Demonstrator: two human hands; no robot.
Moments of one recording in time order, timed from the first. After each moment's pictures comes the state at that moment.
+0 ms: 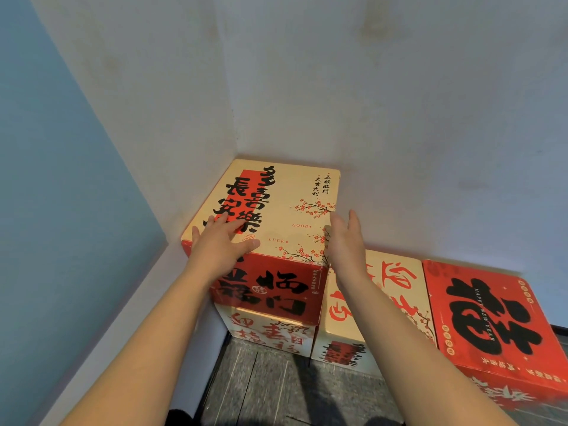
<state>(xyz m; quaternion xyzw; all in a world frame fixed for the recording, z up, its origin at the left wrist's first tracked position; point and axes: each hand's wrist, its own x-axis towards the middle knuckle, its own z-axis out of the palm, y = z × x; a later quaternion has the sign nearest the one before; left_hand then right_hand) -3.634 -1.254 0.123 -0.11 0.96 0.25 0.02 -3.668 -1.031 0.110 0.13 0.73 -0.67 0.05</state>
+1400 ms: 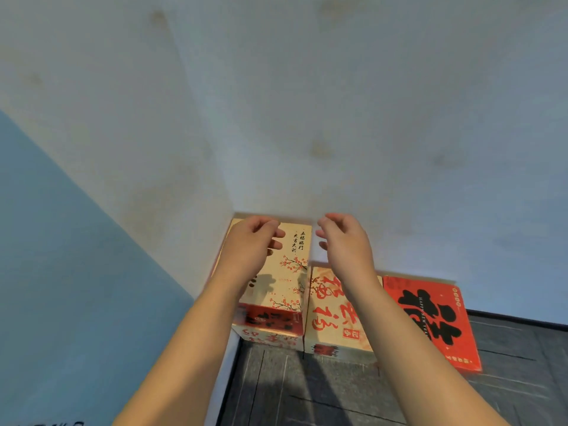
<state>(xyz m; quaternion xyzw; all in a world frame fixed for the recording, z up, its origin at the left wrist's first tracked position) -3.617 -1.138 0.444 -0.16 0.78 0.60 0.01 -3.632 -0.979 0.423 0.13 0.75 -0.65 0.03</state>
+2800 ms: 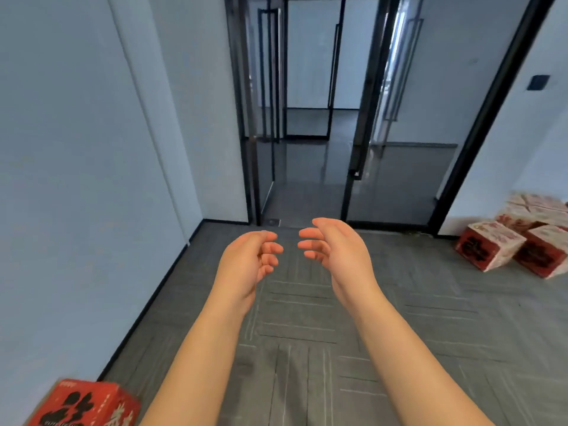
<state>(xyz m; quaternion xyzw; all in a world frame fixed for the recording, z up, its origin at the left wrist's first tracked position) -2.944 -0.694 0.796 0.35 0.51 0.56 0.55 -2.787 -0.685 0.795 0.48 0.41 -0.53 -0.57</state>
